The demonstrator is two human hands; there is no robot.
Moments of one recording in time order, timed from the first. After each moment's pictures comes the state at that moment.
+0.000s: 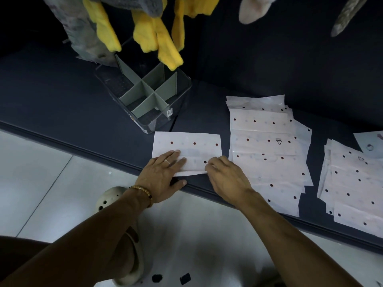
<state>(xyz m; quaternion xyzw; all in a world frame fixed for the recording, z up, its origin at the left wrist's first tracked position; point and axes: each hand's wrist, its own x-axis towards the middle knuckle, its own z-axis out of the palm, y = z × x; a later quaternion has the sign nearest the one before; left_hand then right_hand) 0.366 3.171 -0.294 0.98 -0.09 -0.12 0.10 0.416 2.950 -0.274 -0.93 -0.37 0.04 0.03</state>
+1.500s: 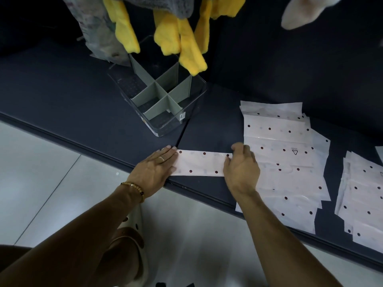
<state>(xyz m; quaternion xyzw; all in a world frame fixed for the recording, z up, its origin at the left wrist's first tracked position) 0.377 3.221 -0.307 0.98 -0.09 -0.07 0.14 0.449 2.987 -0.279 -0.99 -0.02 -0.02 0.12</state>
